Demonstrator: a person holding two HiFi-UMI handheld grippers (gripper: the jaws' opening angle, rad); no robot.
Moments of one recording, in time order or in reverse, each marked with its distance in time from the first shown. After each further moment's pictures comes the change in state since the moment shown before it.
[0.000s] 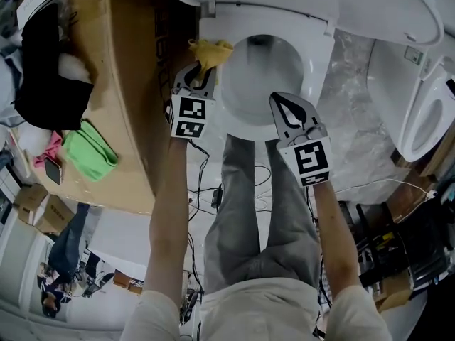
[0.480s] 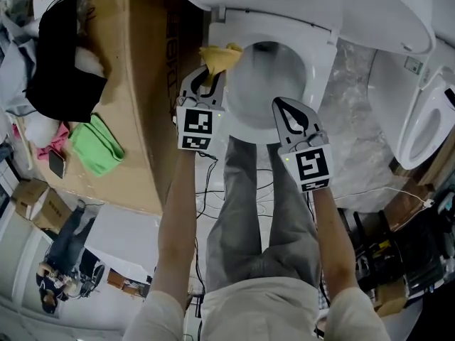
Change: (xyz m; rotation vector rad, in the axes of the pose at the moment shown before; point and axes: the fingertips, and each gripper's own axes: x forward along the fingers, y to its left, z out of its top) left arm -0.035 -0.006 0.046 -0.055 -0.132 0.042; right arm -0.008 0.006 0.018 -0.010 -0.036 -0.002
